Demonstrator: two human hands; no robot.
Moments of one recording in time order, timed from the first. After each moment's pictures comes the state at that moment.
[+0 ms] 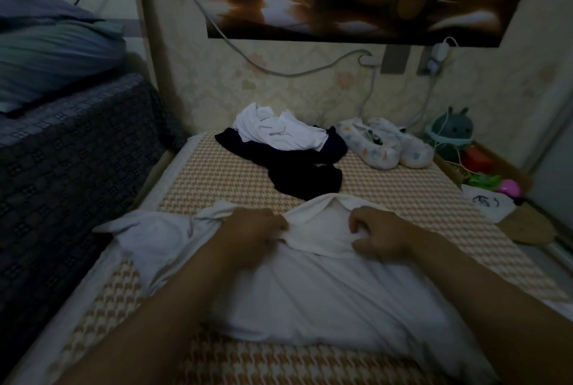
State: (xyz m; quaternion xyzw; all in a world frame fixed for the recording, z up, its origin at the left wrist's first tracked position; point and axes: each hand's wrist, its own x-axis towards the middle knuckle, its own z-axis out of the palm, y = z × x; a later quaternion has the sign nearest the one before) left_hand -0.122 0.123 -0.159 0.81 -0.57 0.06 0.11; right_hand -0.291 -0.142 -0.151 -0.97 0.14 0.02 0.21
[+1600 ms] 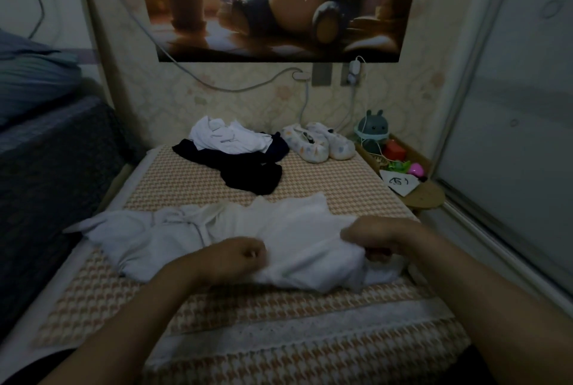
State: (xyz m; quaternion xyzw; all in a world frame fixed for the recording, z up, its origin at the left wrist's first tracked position) left_hand -0.286 0.144 -0.109 0.78 -0.54 -0.24 0.22; right_hand -0.460 -0.092 -0.075 -0.83 0.38 0.14 0.39
